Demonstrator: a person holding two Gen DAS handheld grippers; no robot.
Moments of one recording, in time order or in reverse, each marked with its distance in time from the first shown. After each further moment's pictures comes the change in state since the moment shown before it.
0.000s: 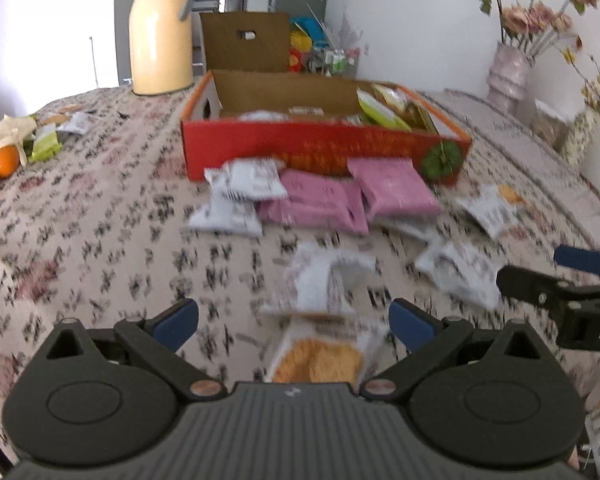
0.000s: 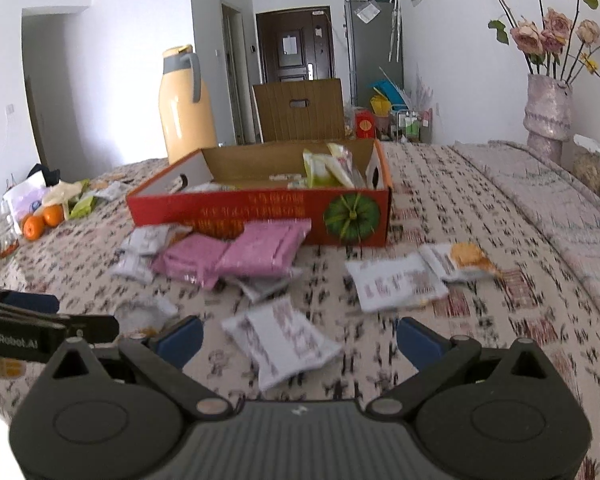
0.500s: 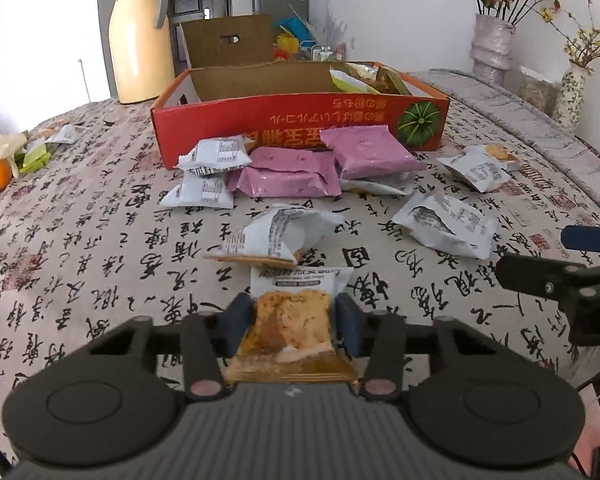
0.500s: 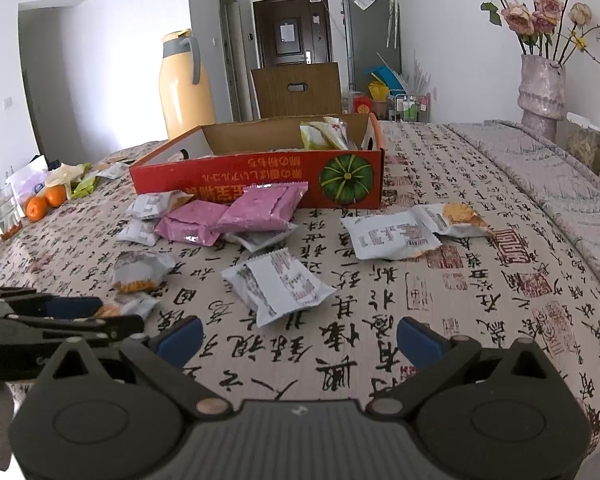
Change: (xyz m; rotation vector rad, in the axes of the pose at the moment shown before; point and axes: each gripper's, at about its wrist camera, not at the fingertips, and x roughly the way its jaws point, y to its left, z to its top) left arm 0.005 -0.028 -0.027 0.085 -0.028 0.042; right arm -0.011 -0.003 -0.027 0.011 0.037 0.002
